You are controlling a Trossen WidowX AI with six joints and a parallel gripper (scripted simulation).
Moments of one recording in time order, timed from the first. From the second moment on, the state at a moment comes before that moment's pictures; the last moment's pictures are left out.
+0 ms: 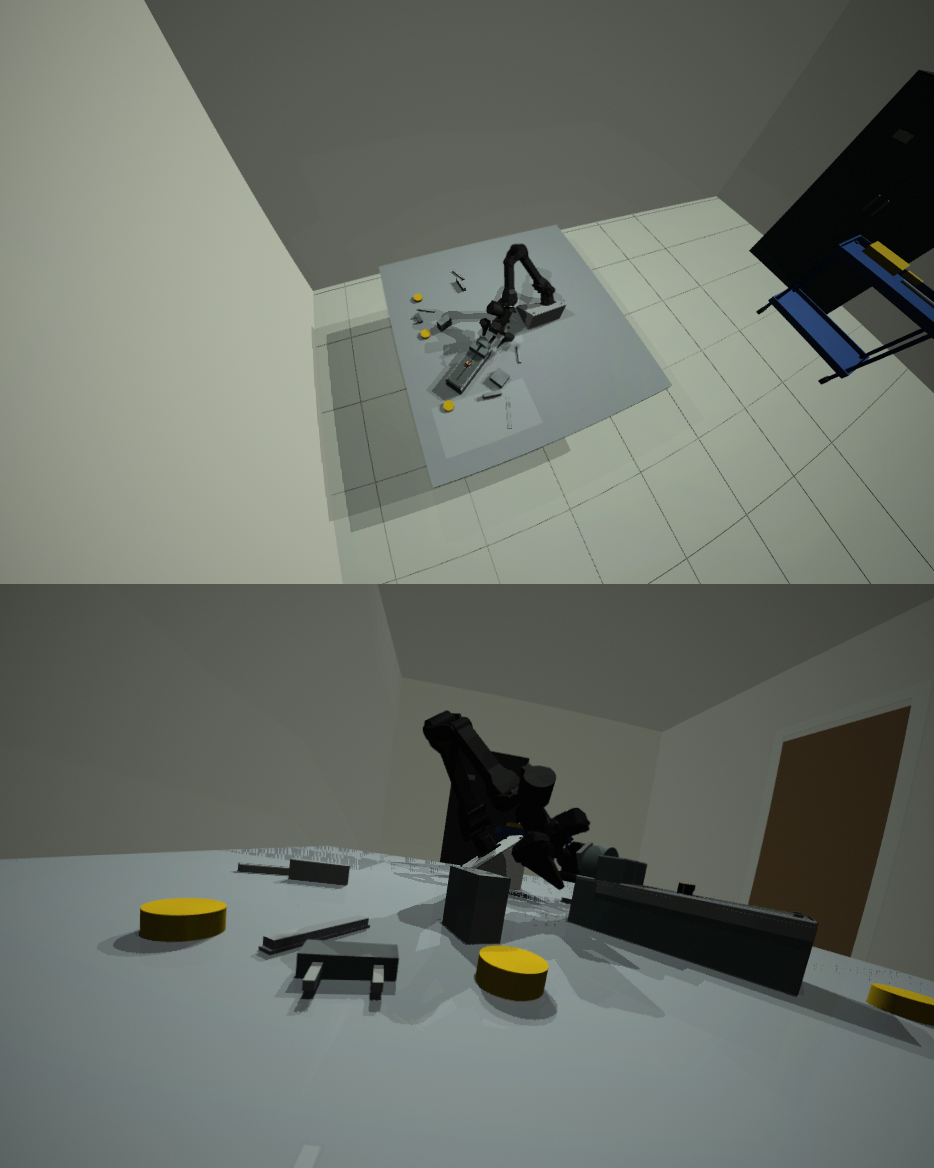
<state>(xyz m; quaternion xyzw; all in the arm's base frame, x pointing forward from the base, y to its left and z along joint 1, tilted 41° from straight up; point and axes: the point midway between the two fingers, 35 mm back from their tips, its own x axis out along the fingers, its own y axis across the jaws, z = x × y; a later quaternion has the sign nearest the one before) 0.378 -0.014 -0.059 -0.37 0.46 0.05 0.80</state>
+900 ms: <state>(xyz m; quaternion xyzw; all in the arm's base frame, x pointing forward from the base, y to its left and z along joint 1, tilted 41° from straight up) 0.376 -0.018 -0.065 -0.37 0.47 0.05 0.80</state>
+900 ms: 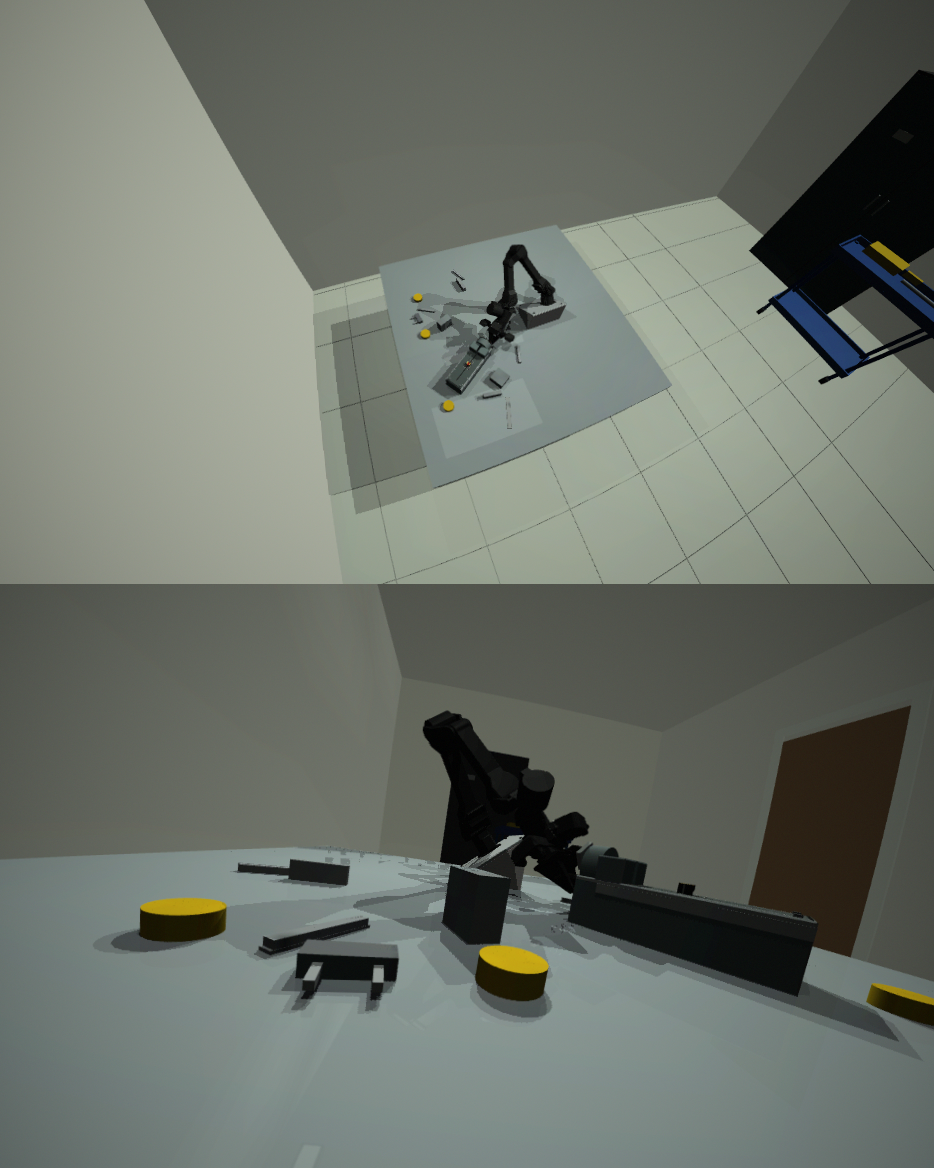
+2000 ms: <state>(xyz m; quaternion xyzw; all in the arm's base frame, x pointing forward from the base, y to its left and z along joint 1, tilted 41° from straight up) 0.373 -0.009 -0.063 -0.37 0.47 0.05 0.80</state>
